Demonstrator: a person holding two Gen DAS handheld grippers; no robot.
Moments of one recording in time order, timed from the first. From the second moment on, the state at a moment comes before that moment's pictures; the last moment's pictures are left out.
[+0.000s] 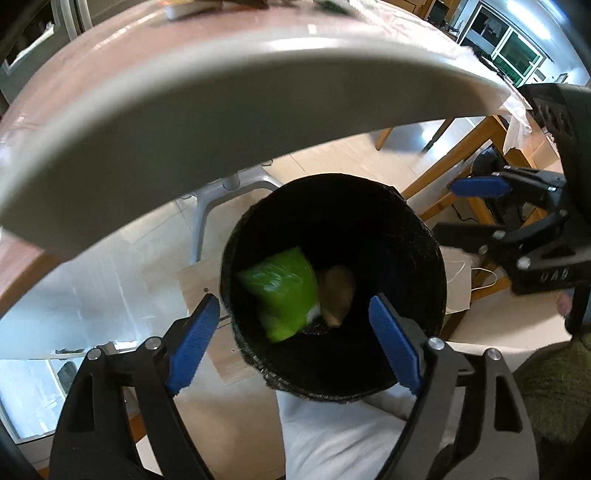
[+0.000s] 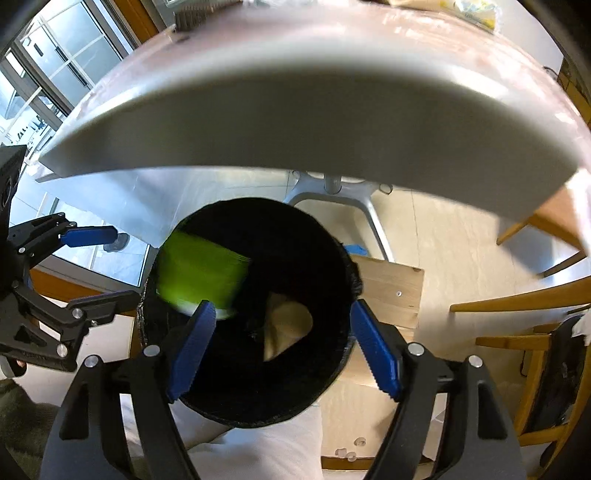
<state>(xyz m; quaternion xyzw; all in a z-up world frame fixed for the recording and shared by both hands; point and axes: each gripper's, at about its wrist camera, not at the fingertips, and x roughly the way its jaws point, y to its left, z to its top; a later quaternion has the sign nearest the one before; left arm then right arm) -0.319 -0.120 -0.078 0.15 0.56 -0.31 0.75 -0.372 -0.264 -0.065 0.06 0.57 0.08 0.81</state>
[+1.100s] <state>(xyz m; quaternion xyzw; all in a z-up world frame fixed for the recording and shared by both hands) -0.213 -0.191 0.020 0.23 0.35 -0.26 0.87 -0.226 -0.305 0.010 0.20 0.48 0.05 0.85</state>
